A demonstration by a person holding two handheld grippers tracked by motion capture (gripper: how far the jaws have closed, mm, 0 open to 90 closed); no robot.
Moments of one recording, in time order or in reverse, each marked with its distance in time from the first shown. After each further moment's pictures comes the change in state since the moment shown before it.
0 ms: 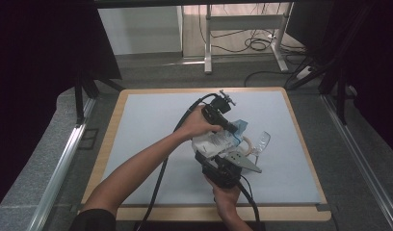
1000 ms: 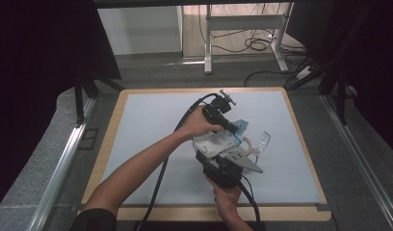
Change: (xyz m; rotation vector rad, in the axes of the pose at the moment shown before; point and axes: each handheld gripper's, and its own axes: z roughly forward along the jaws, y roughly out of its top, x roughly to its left) left arm 0.001 0.001 0.001 -0.006 -0.014 -0.002; right arm 0.000 0.001 -0.002 -0.002 -0.006 0.003
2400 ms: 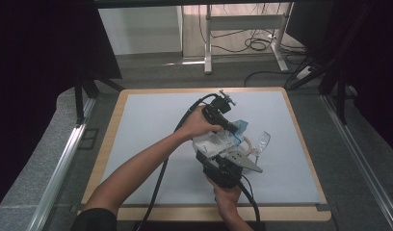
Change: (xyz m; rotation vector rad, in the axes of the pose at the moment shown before) left arm 0.002 -0.001 0.001 0.001 0.002 -0.001; right arm -0.002 -0.001 0.001 0.003 0.001 -0.007
